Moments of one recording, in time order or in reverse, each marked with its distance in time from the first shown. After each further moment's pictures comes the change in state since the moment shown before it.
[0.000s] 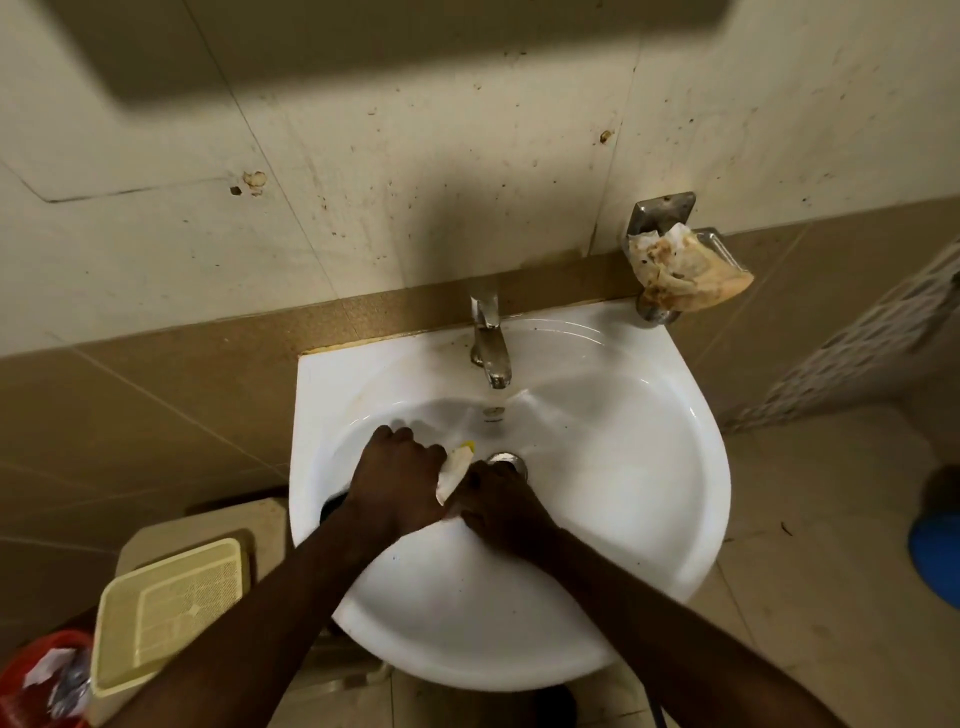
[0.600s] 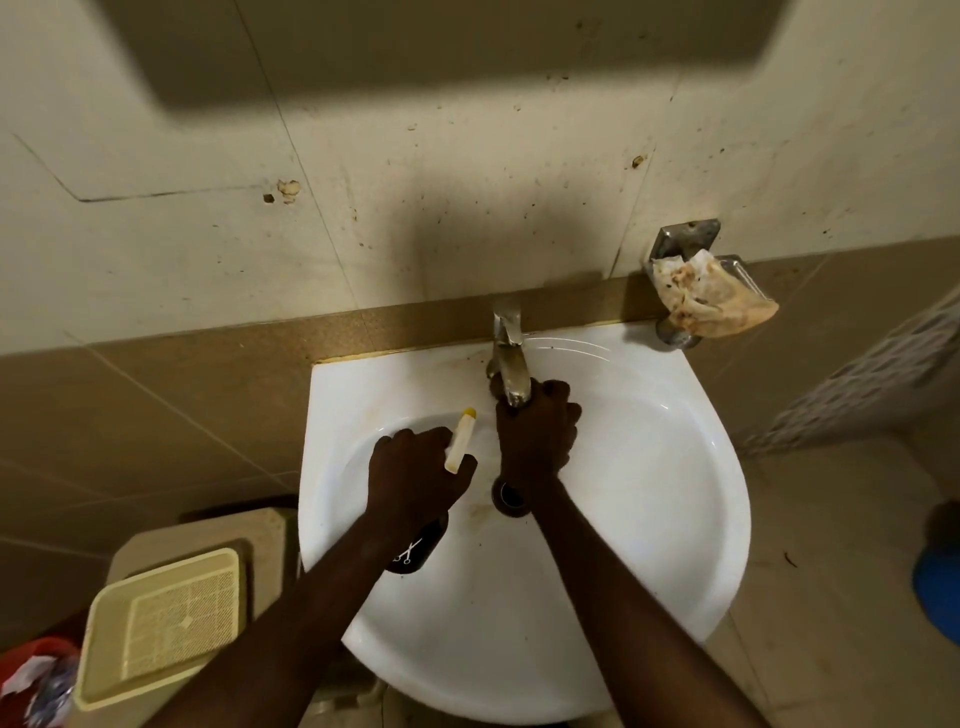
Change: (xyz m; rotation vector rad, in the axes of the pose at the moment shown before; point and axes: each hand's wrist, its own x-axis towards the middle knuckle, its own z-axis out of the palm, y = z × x) left_hand 0.008 -0.002 -0.009 -0.525 0.185 -0.459; right_hand 0.064 -0.026 -0.088 0.318 0.570 0.751
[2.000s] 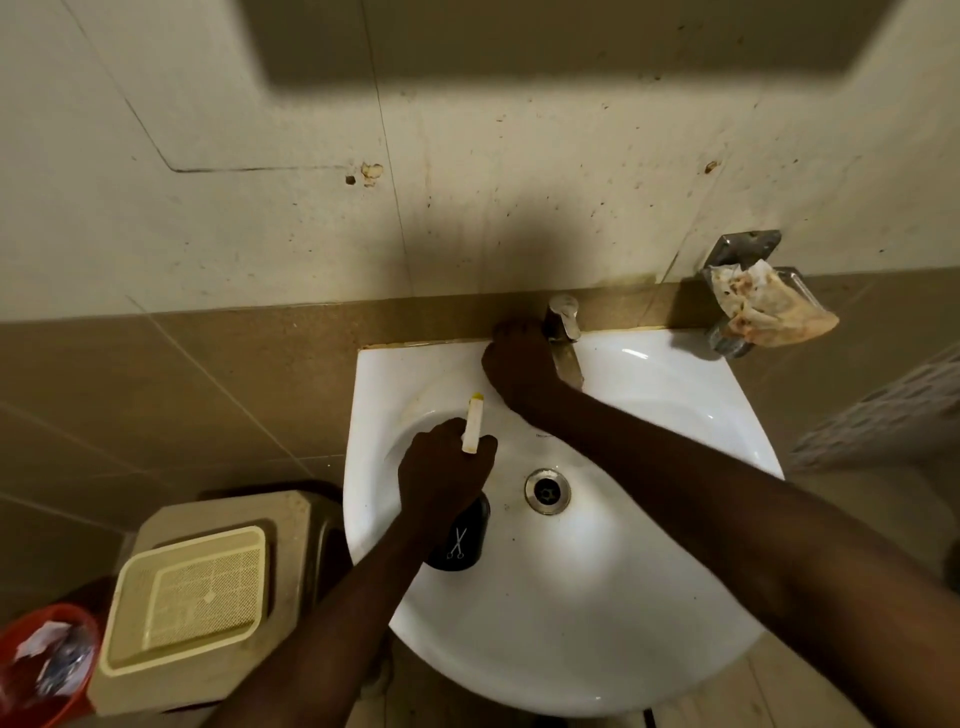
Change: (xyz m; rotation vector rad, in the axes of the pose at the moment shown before) left_hand -0.013 -0.010 -0.003 -0.373 0.086 -0.291; right_hand 0.028 -0.079 0.028 -1.441 -0.167 -1.001
